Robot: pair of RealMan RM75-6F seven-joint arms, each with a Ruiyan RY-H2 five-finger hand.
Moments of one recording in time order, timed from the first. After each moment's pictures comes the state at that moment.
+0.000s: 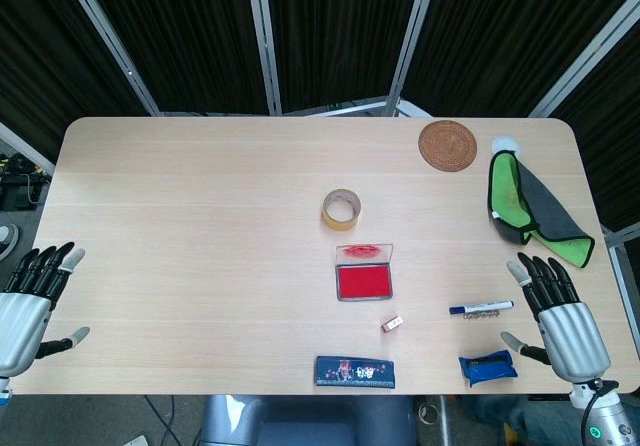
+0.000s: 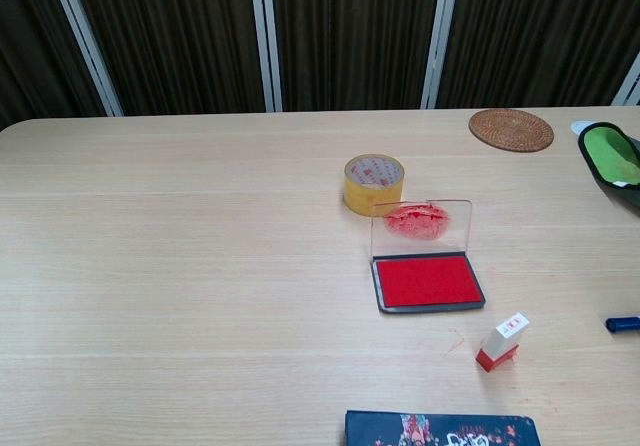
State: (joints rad) left arm -0.09 -0.94 0.03 -1.89 1.64 1.49 0.19; right arm 0.14 -1.16 -0.06 -1.57 -1.69 1.64 0.00
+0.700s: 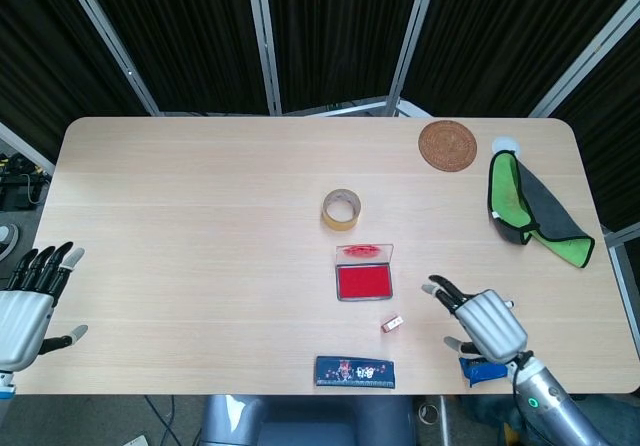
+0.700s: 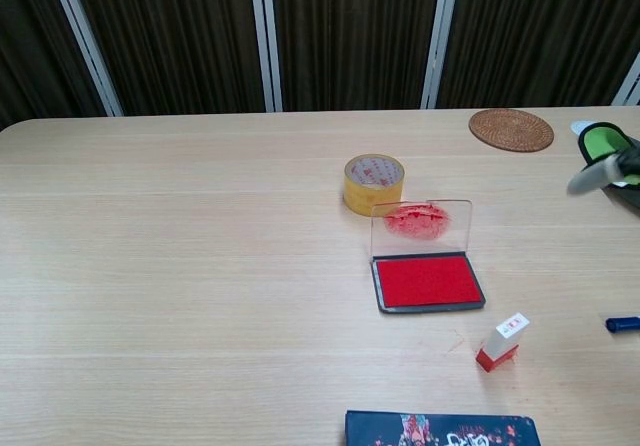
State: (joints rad) left arm -0.10 -0.97 0.01 -1.88 1.57 1.45 0.27; right arm 0.33 -1.26 -0.06 -1.54 -1.80 1.31 -0.08
